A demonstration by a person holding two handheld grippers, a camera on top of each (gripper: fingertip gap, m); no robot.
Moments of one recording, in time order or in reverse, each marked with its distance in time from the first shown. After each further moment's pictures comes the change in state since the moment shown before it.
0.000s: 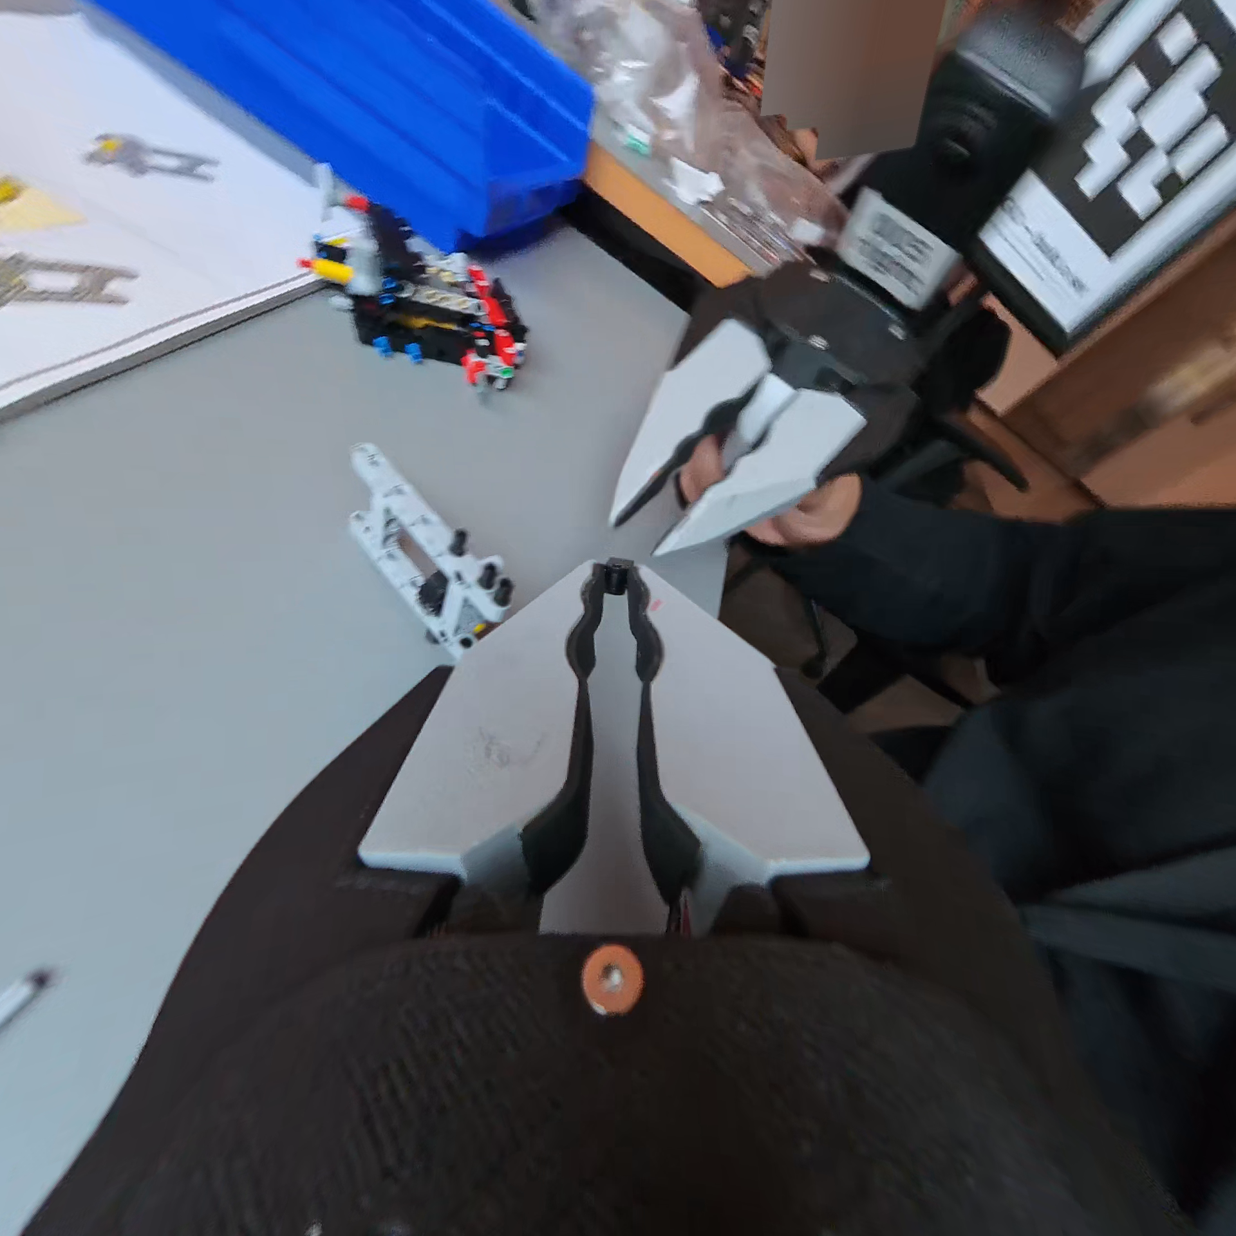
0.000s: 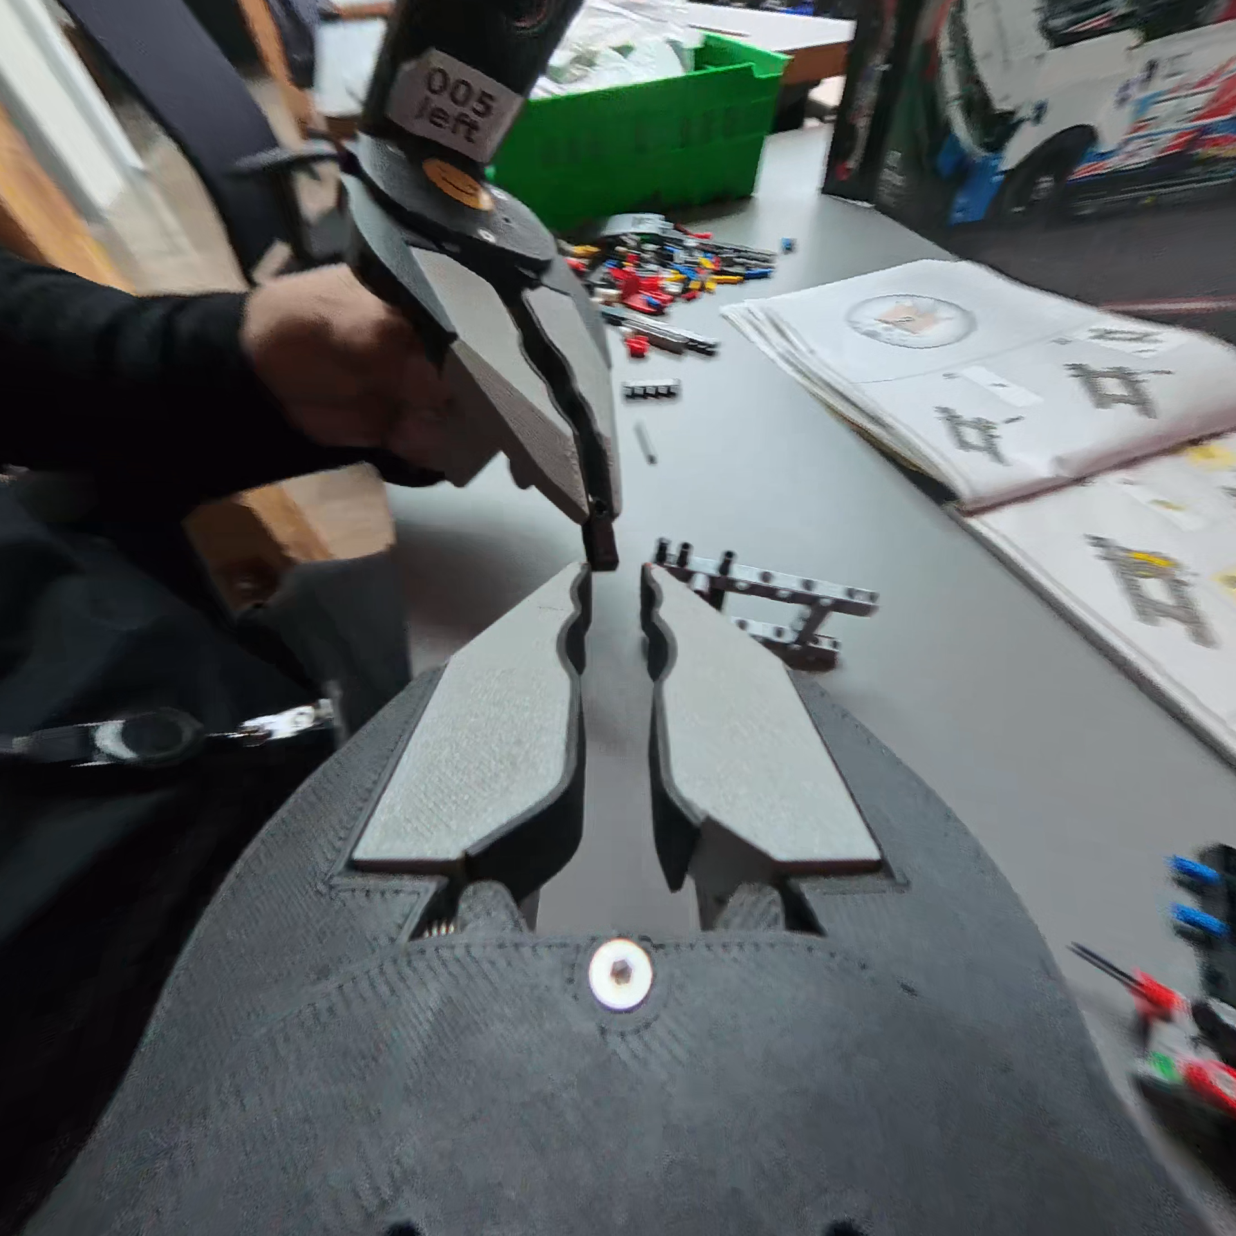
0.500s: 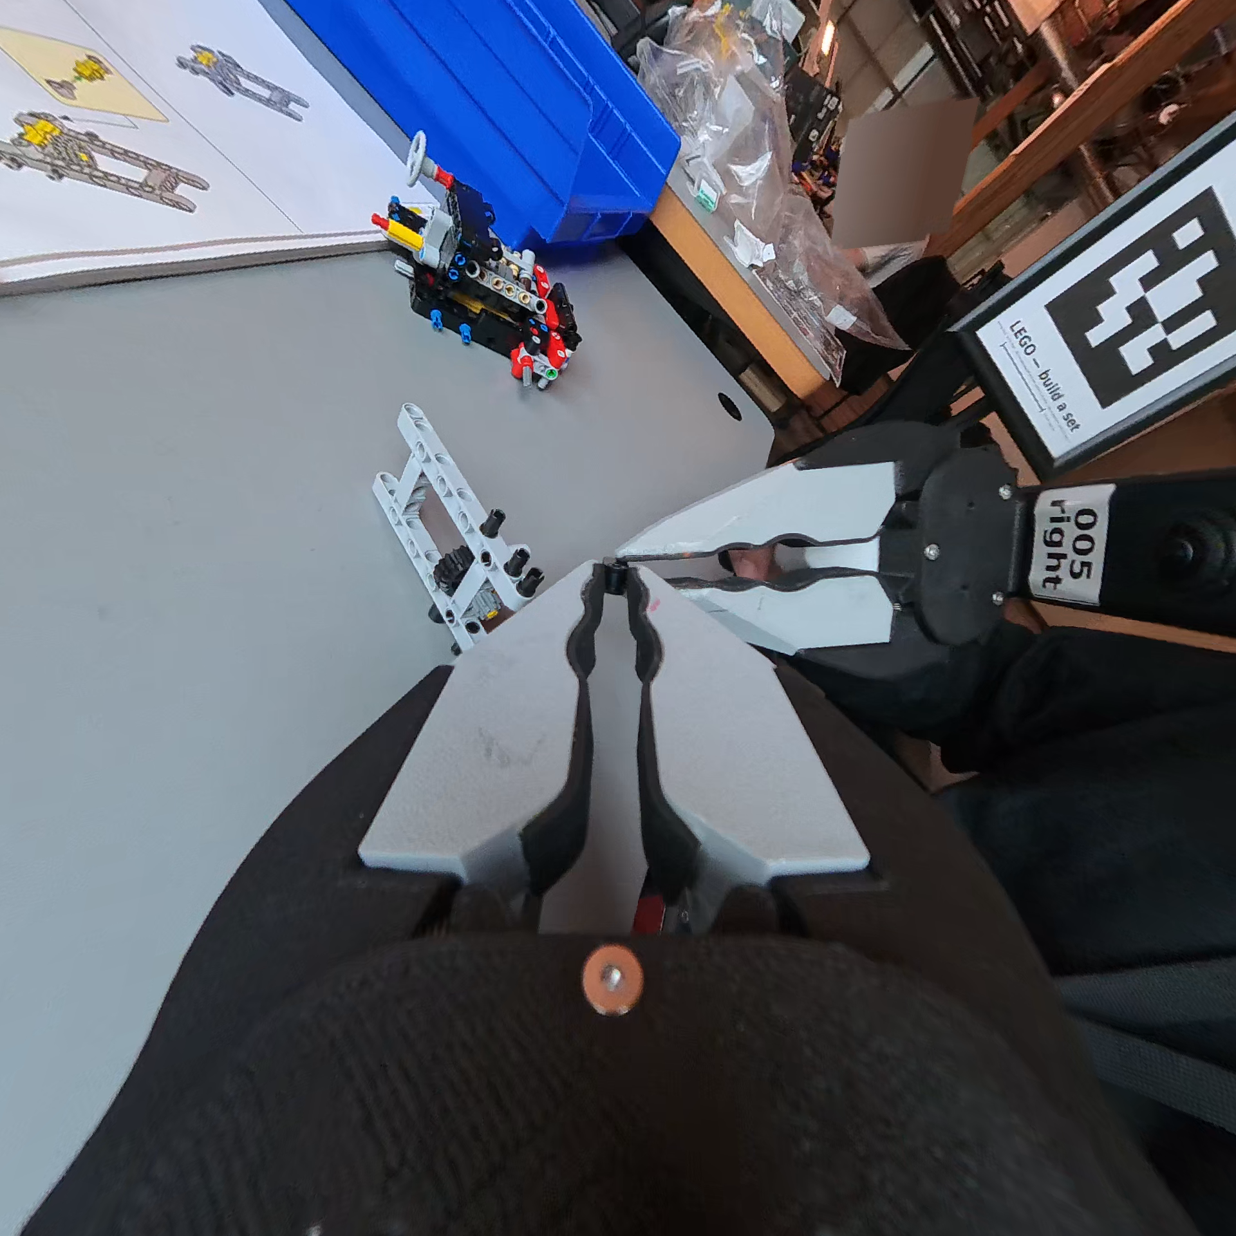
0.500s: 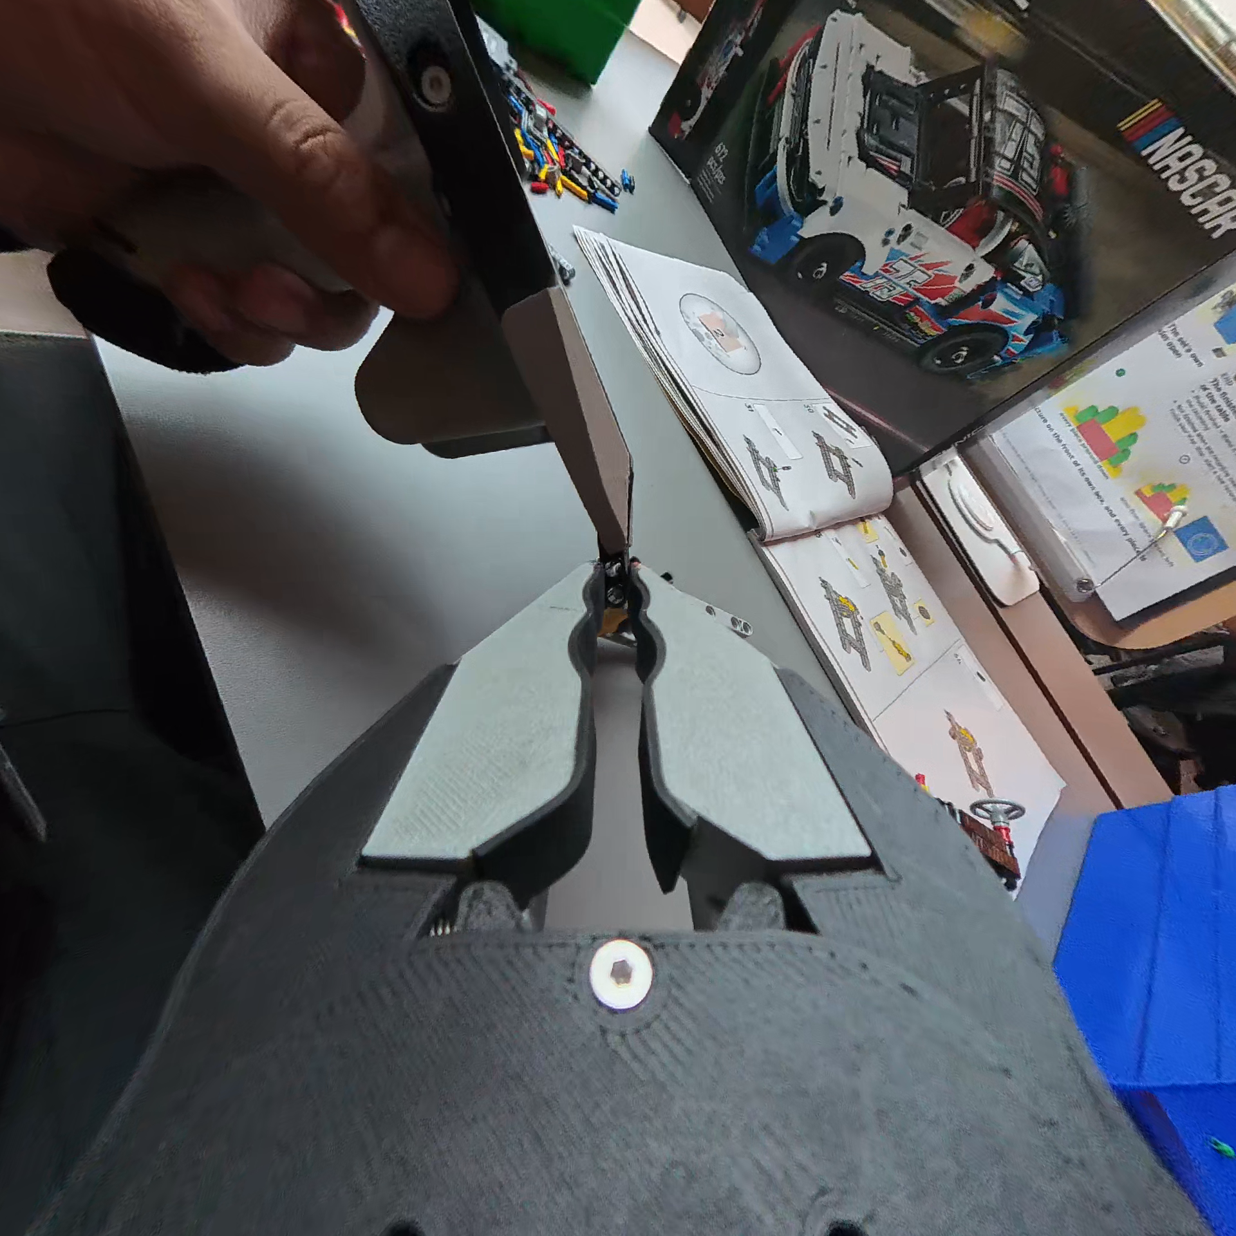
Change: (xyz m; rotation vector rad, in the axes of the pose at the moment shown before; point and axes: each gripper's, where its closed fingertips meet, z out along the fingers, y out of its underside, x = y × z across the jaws) left arm -0.011 0.000 0.004 0.053 -0.047 -0.198; right arm 0.003 0.001 0.018 -0.172 0.417 -0.466
